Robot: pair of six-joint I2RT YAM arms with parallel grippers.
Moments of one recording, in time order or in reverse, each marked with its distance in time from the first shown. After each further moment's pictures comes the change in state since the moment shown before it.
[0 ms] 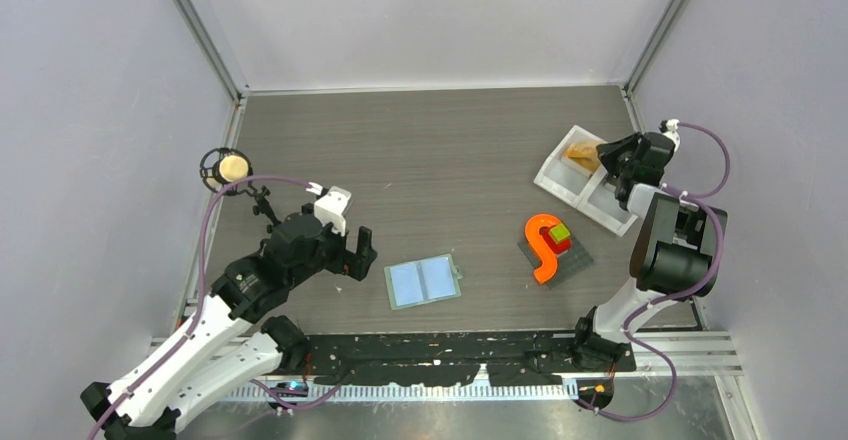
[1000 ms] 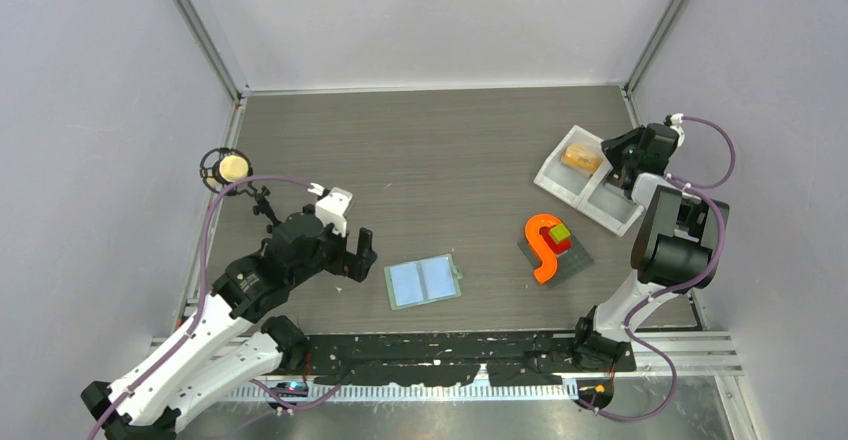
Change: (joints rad) left arm 0.000 0.005 0.000 -0.014 0.005 0.000; right arm -0.013 0.060 0.104 -0.092 0.027 0.010
